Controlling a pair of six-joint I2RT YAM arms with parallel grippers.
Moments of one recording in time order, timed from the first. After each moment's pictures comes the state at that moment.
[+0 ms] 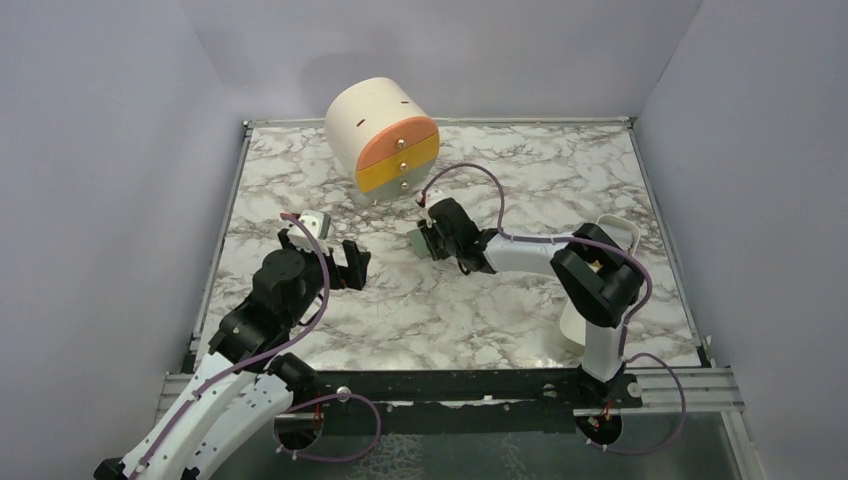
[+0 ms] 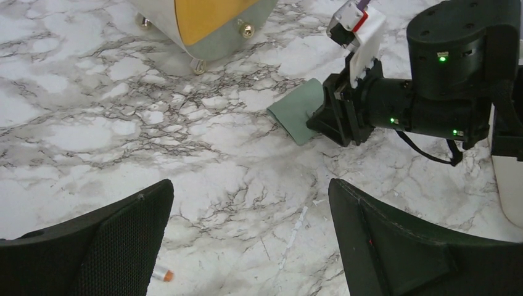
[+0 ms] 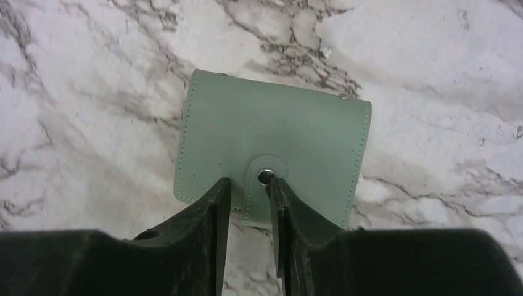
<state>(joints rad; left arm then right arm) -0.59 0.51 0.68 -0.47 -0.22 -0.26 0.81 1.93 1.12 0.11 0.19 0.12</state>
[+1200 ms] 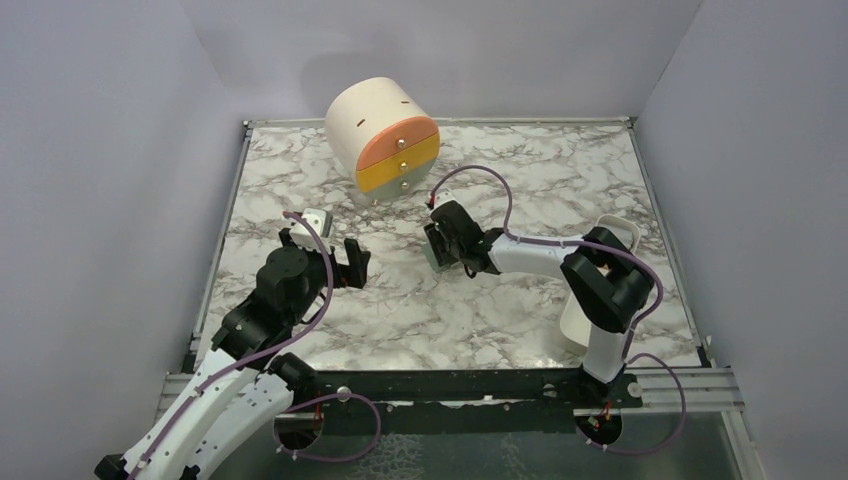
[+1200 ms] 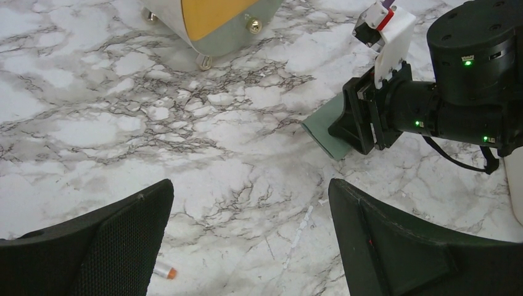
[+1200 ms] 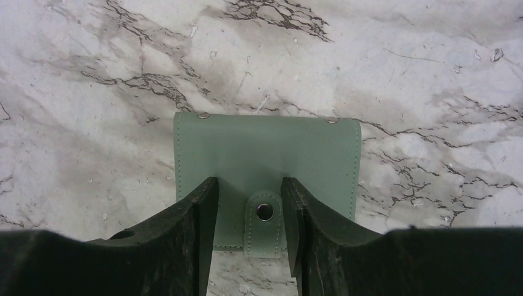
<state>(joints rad) -0.59 0.53 0.68 -0.47 -0.24 -0.26 0.81 1.85 1.08 -0.04 0.26 0.20</state>
